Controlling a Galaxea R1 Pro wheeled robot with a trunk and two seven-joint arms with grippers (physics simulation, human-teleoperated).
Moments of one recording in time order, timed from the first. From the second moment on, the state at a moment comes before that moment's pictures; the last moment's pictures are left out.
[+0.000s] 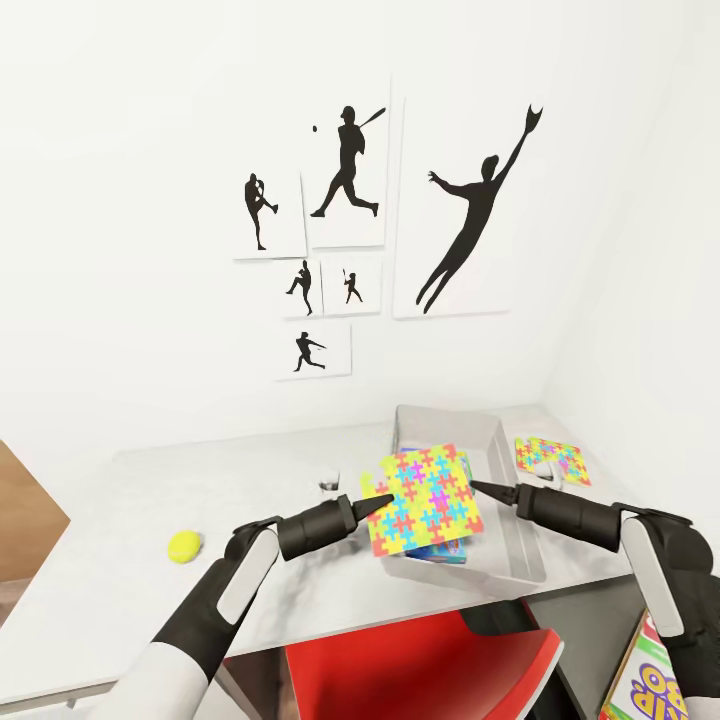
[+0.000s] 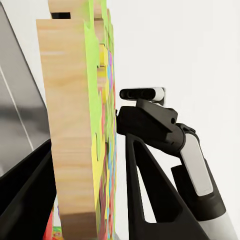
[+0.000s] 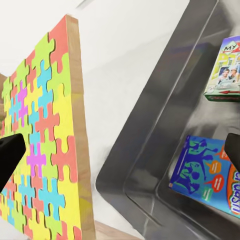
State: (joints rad) left arm -0.56 -0.07 -0.26 -0.98 0.78 0.64 -0.85; right arm -0.43 -0.24 -0.23 -1.44 -0.37 0.99 0.83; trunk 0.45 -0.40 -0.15
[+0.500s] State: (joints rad) left arm -0.56 -0.07 -0.26 -0.98 0.78 0.64 -0.85; right arm -0.43 -0.24 -0.22 -1.44 -0.37 0.99 0.84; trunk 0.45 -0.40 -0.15
